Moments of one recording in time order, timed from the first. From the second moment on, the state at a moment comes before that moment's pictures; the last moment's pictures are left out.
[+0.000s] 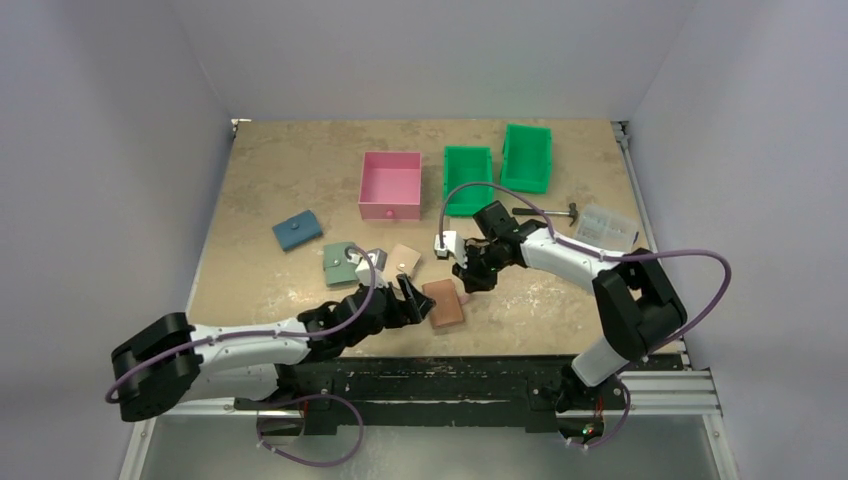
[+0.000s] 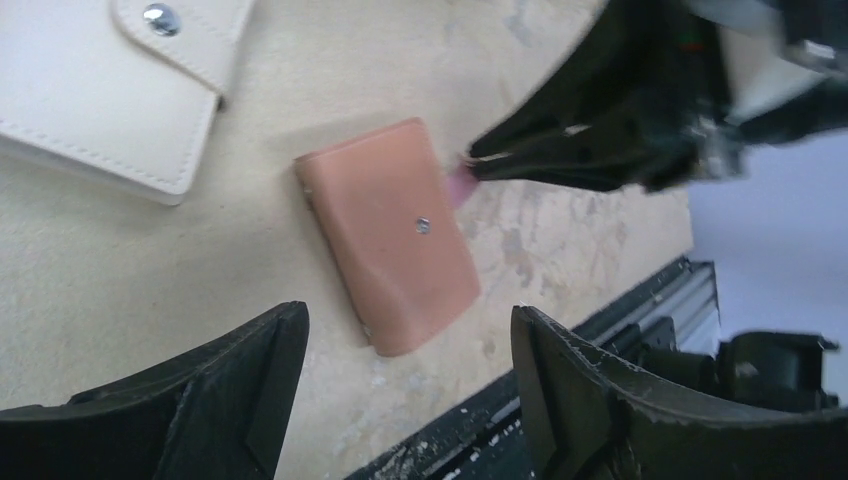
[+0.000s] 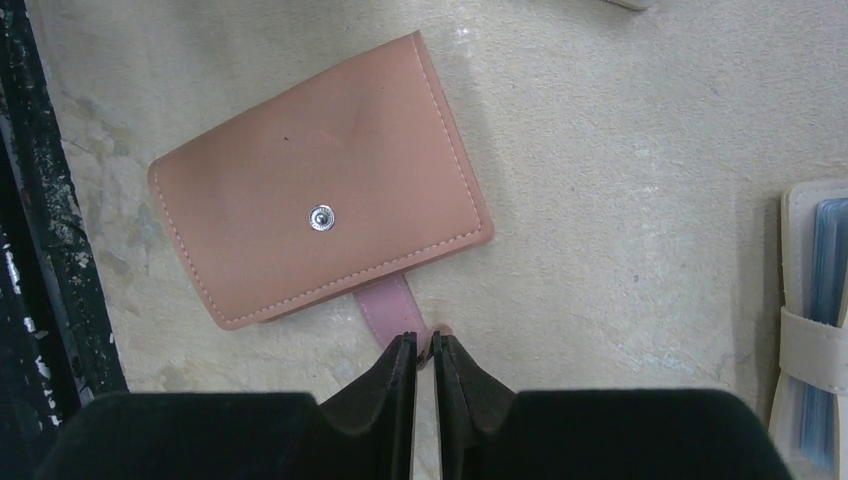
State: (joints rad) left arm -1.08 1.15 0.34 0.29 -0.36 -1.06; right arm 0.57 1.58 0.93 -0.54 -0.49 -0.74
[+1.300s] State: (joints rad) left arm -1.42 1.91 1.30 -0.58 -0.84 -0.93; right arm 0.49 1.65 1.01 -0.60 -0.52 -0.61
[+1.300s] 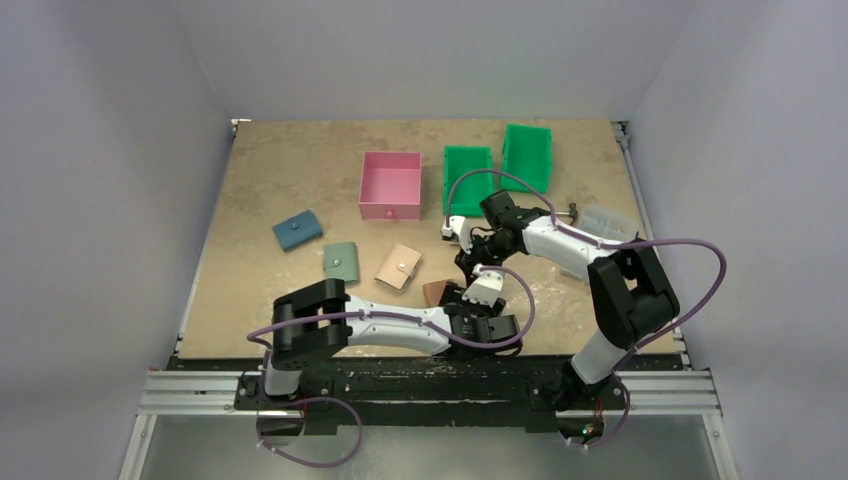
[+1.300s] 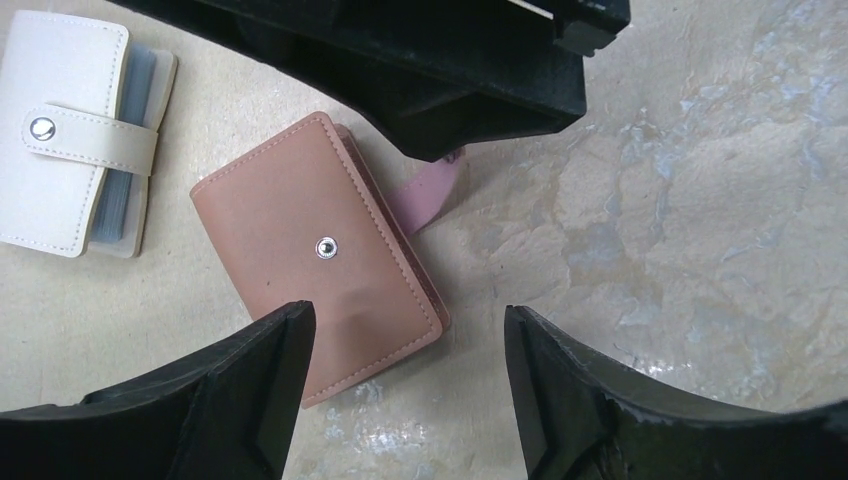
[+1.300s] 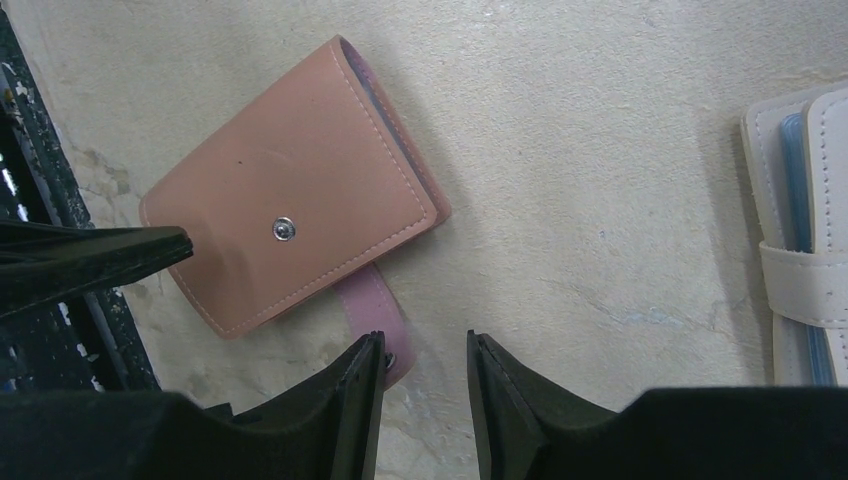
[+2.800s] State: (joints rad) left arm -1.41 2.05 1.40 -0.71 -0.95 -0.99; right arm 0.49 1.69 1.02 -0.63 -0.54 -0.61
